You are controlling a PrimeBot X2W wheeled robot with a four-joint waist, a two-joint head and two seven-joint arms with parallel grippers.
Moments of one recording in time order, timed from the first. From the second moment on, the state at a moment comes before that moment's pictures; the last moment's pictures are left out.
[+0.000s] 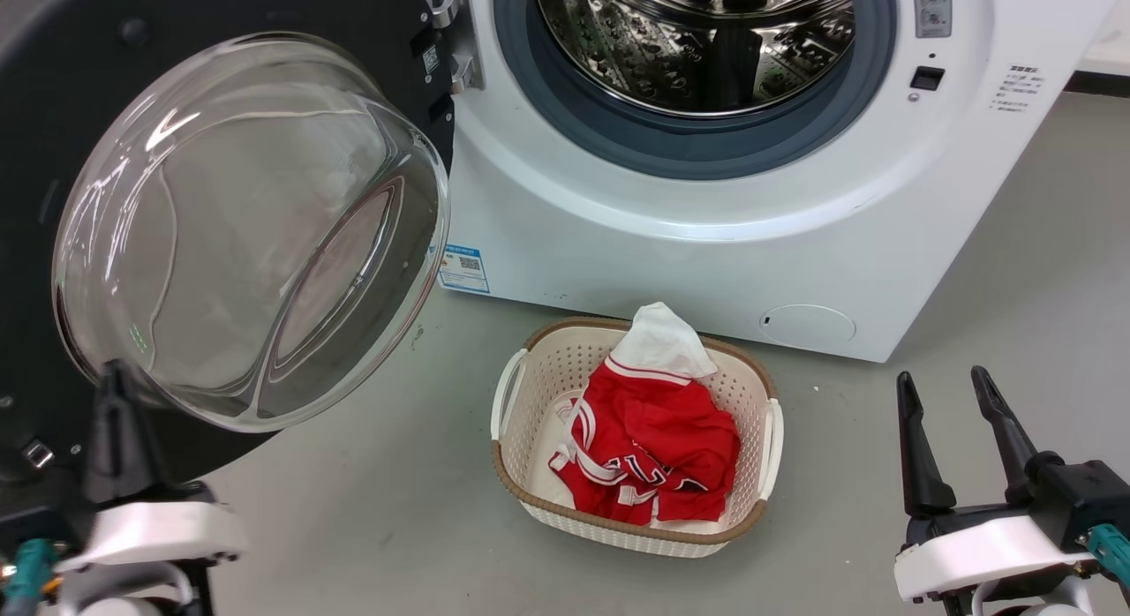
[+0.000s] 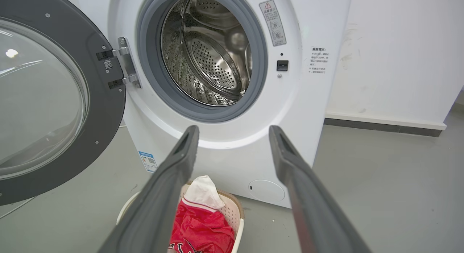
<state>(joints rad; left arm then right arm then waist) -0.06 0.17 0.22 0.08 -0.22 0.05 -0.26 0.01 -0.05 -0.05 0.03 0.07 0.13 -0.20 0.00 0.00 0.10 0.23</state>
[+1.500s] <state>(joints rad) -0.09 0.07 -0.02 0.12 -0.05 -0.04 -0.26 0.00 -0.05 -0.04 0.05 0.06 0.13 -0.22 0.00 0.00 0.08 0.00</state>
